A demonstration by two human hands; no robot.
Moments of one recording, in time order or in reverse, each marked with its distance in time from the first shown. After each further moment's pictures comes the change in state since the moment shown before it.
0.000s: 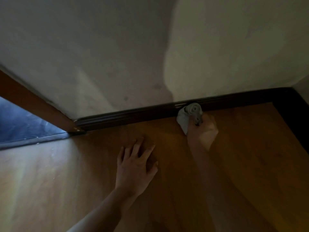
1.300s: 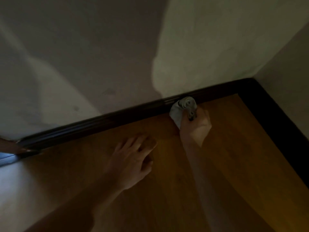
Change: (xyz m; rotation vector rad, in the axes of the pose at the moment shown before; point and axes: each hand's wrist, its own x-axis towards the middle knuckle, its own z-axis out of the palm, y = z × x) left_hand 0.069 0.056 -0.006 0.147 -0.002 0.472; right_hand 0.053 0.049 -0.026 -0.020 0.156 0.002
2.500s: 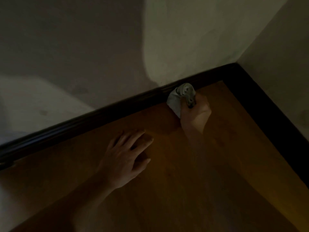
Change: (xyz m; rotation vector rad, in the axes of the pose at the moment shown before) left_hand 0.016 0.000 0.015 -0.086 0.028 0.129; right_hand 0.033 0.029 -0.014 -0.037 0.016 -0.012
